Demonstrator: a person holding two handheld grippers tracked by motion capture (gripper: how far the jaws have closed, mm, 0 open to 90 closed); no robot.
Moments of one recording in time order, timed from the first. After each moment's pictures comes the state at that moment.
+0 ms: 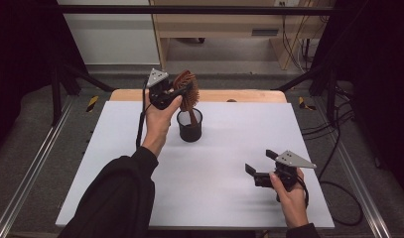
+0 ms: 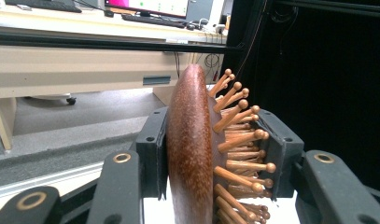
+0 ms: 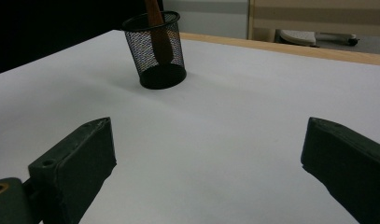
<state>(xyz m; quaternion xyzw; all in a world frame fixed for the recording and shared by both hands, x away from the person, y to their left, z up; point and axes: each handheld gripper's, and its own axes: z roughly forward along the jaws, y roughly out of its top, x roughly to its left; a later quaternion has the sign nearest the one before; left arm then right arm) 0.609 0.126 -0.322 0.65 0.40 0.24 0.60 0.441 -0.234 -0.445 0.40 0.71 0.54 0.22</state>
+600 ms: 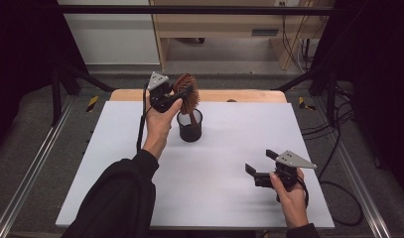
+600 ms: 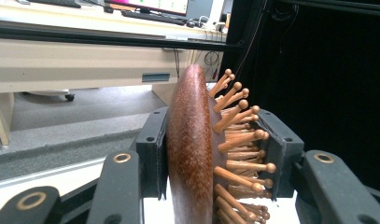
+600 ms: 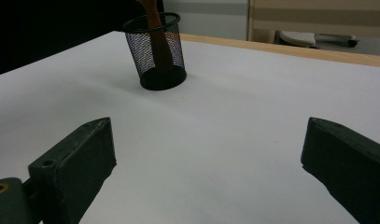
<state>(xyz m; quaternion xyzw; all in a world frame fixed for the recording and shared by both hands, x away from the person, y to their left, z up) 0.607 0.127 -0.331 0.65 0.40 0.24 0.60 0.441 -0.234 -0.445 0.40 0.71 0.54 0.22</state>
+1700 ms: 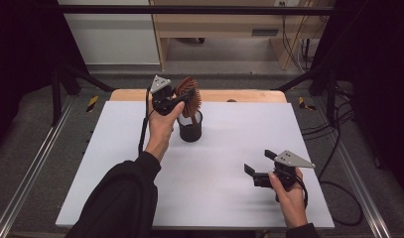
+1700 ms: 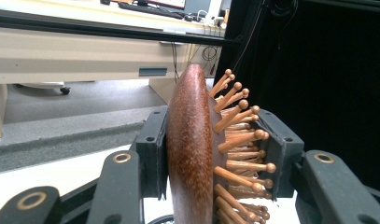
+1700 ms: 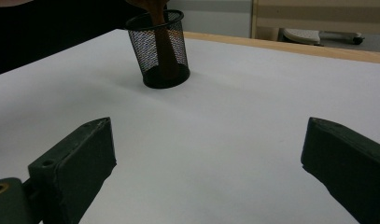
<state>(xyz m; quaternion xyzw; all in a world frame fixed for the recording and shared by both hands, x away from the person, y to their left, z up) 0.608 0.122 -0.343 0.65 0.40 0.23 0.60 0.442 -0.231 -0.446 0.40 0.71 0.54 0.22</state>
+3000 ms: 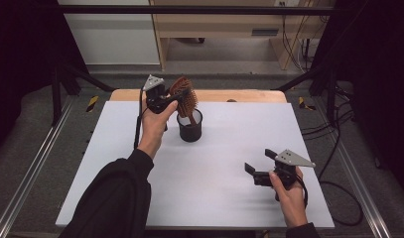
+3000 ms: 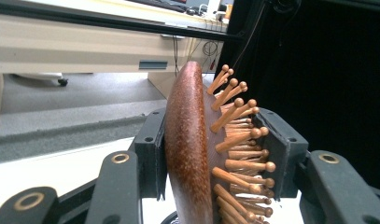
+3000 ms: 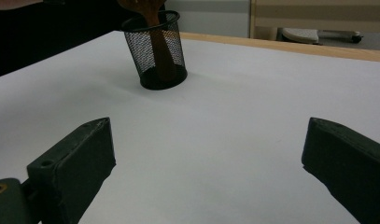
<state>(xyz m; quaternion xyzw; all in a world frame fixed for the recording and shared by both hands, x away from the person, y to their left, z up) 0.621 0.145 -0.349 0.65 0.42 0.21 0.60 0.445 -0.233 -0.448 0.41 0.71 0.54 0.22</state>
